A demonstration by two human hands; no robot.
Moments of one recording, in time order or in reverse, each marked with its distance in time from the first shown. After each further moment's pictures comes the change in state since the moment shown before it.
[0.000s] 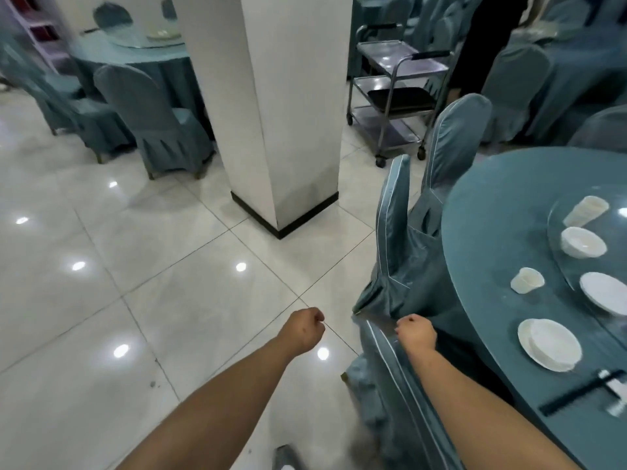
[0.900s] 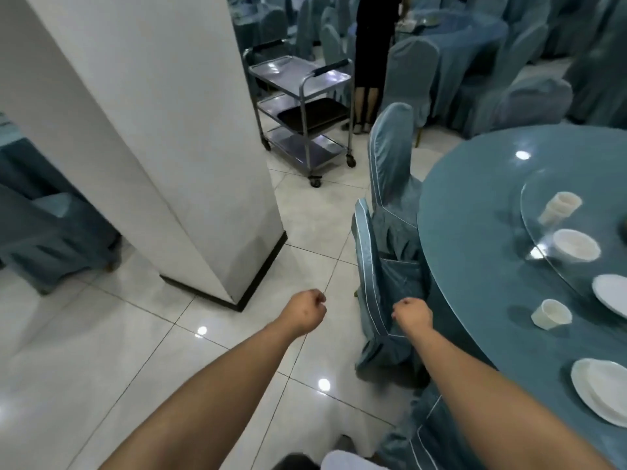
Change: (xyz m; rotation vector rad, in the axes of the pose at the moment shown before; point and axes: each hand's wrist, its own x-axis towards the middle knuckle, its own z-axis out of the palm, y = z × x) left_hand 0.350 0.149 -0.157 0.238 -0.151 0.307; right_hand 0.224 -0.230 0.024 0.132 0.143 0.152
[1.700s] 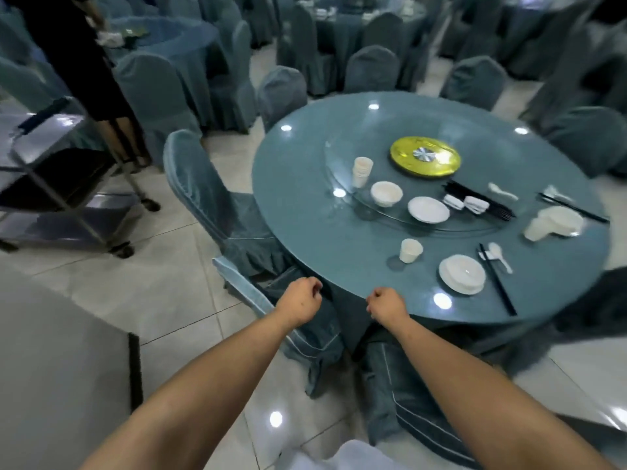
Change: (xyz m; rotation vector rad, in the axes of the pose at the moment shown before) left_hand 0.197 0.173 0.018 0.307 -0.408 0.788; right_hand 0.052 -0.022 -0.056 0.230 0.429 0.322
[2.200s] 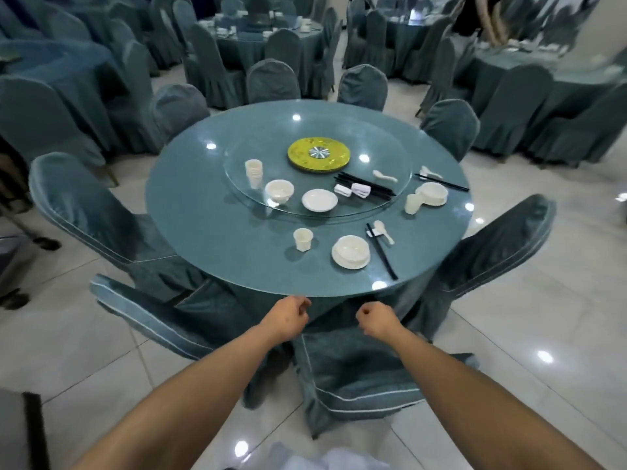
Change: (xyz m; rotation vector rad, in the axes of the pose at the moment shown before) left_hand -0.036 0.170 0.153 0.047 -0.313 0.183; right_hand -0.071 0.208 -0.156 0.003 0.010 0.108
